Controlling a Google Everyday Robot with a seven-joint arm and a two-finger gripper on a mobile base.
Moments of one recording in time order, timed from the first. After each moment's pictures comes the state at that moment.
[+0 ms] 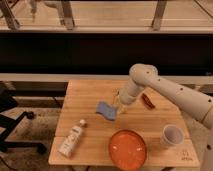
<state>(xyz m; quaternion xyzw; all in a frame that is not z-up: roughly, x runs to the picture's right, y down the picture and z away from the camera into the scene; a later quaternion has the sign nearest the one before) 0.076 0.105 0.764 -0.33 -0.27 -0.12 0.89</state>
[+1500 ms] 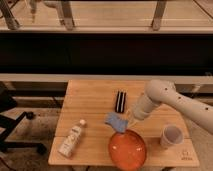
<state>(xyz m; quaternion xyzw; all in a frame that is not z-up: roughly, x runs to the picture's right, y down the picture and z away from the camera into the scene) 0.125 0.168 0.734 -0.33 -0.26 -0.07 0.91</state>
